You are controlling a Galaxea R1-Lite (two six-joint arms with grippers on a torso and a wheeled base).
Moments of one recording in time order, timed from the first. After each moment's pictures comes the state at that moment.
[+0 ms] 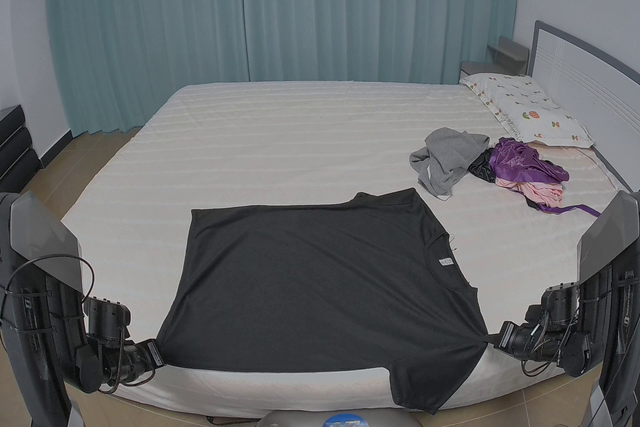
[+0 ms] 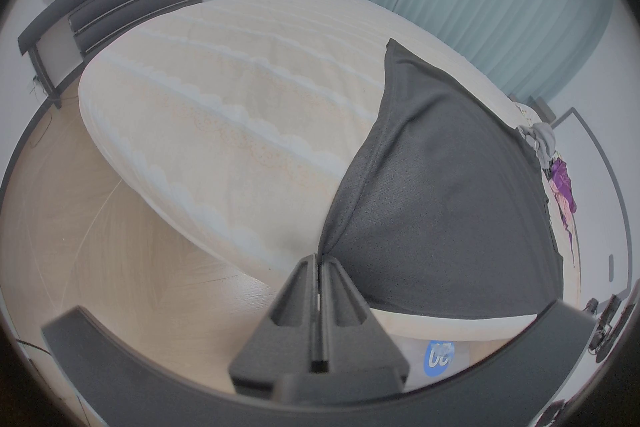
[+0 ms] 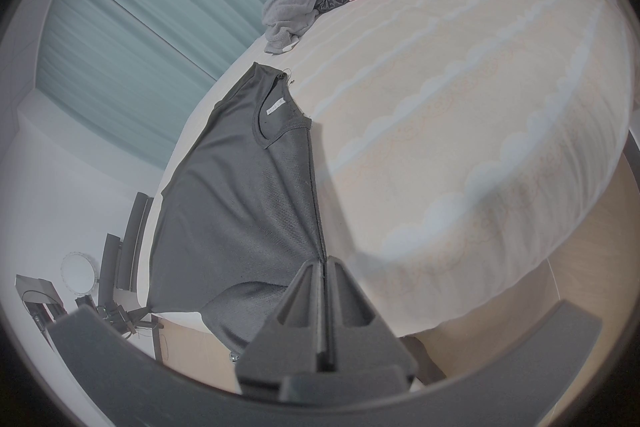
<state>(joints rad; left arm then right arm) 0.01 2.30 -0.02 -1.32 0.03 -0.50 0.04 2.40 -0.03 -1.55 0.25 0.58</state>
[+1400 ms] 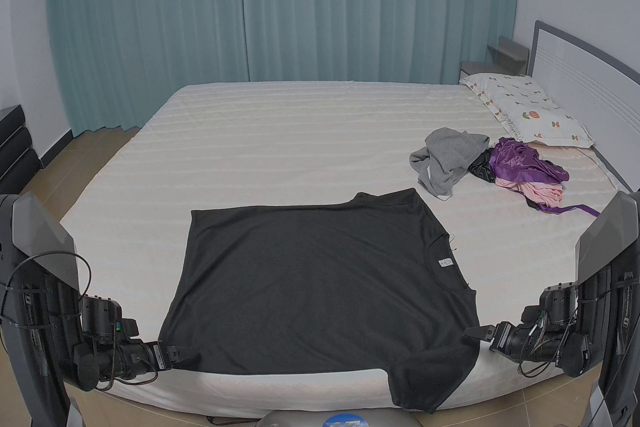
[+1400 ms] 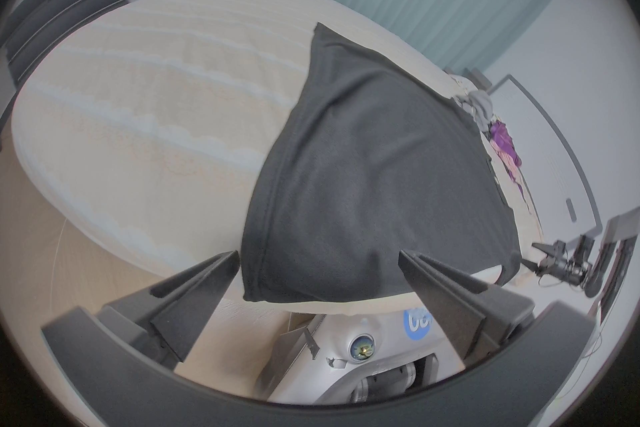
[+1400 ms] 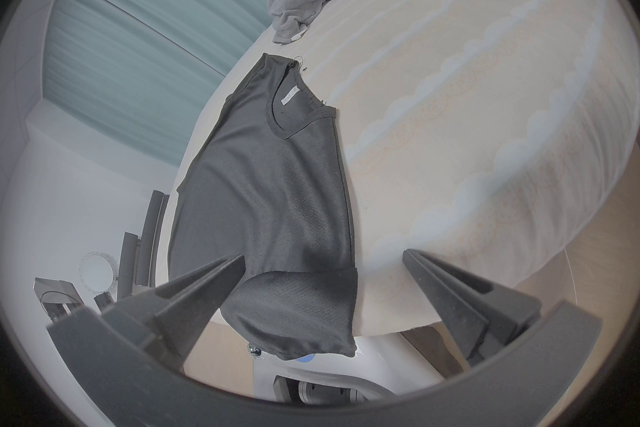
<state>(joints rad) 0.07 2.33 -0.02 -1.40 -0.30 -0.28 0.06 2.40 -0.04 -1.55 0.34 0.62</state>
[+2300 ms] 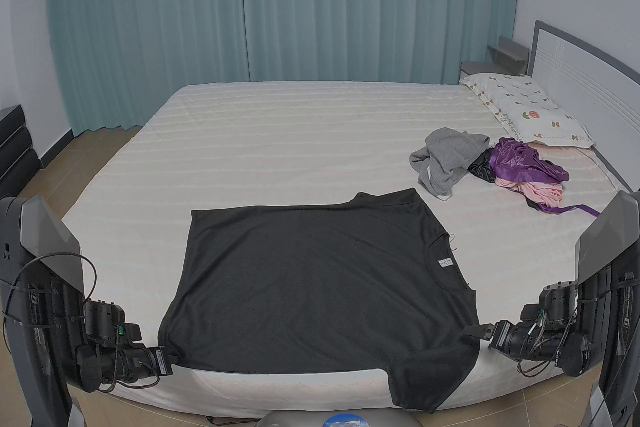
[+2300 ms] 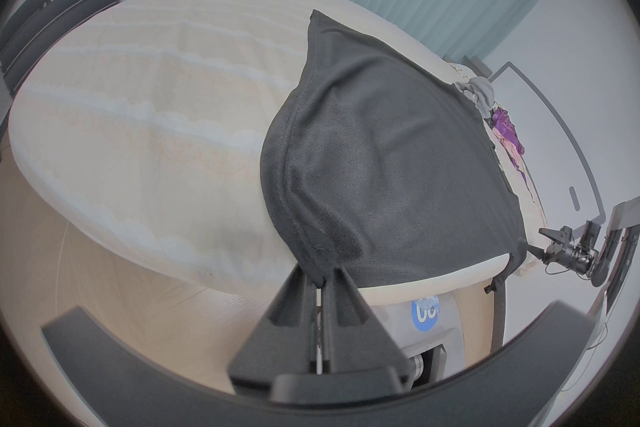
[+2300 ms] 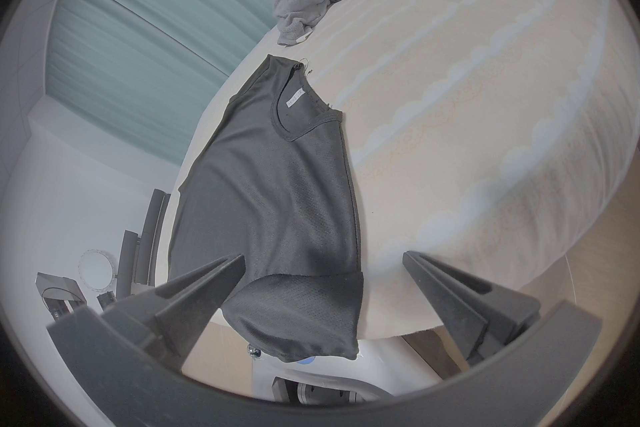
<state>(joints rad) 0.07 2.38 -0.02 -1.41 -0.30 -0.24 0.07 2.39 -0.04 -1.55 0.33 0.61</state>
